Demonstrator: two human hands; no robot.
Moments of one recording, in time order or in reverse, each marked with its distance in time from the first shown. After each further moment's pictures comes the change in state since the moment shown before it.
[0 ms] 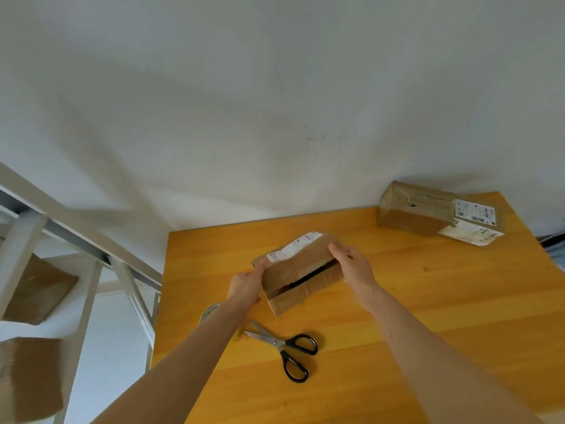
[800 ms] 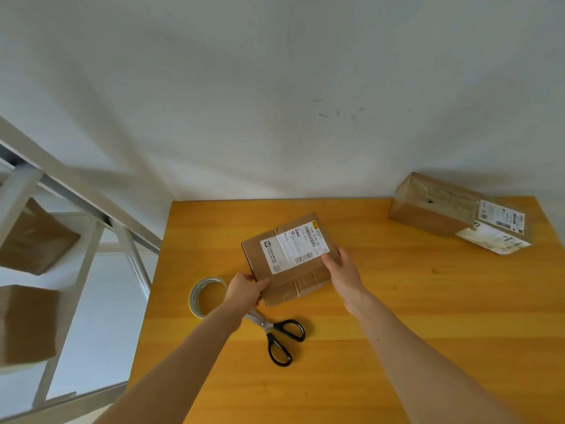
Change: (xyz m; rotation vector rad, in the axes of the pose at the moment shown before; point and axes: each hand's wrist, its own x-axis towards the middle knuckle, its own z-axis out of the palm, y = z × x) left_hand -0.009 -0.042 0.024 0.016 0.004 -0.128; right_hand 0.013 0.037 0.008 -0.015 -0.143 0.054
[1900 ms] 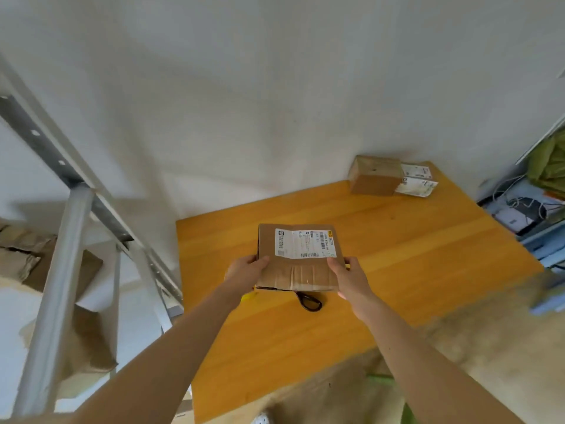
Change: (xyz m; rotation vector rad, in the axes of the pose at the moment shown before) left_hand -0.074 -0.029 -0.117 0.200 -0.229 0.392; right_hand -0.183 0.033 0.083 0.189 0.373 0.008
